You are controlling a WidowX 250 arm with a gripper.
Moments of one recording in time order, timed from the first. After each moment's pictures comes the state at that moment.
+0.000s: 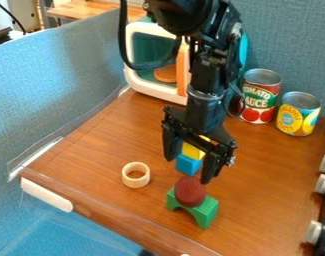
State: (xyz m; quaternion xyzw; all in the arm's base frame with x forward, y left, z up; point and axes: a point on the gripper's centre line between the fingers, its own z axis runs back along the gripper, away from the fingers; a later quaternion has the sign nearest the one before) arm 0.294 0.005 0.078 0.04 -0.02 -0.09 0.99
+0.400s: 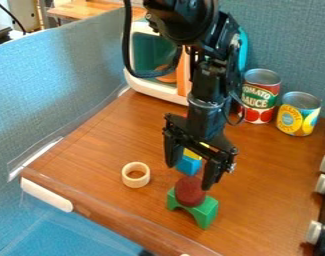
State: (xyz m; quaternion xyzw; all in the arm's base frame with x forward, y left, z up) arm 0.296 0.004 0.066 0.04 -0.01 -0.09 1.00
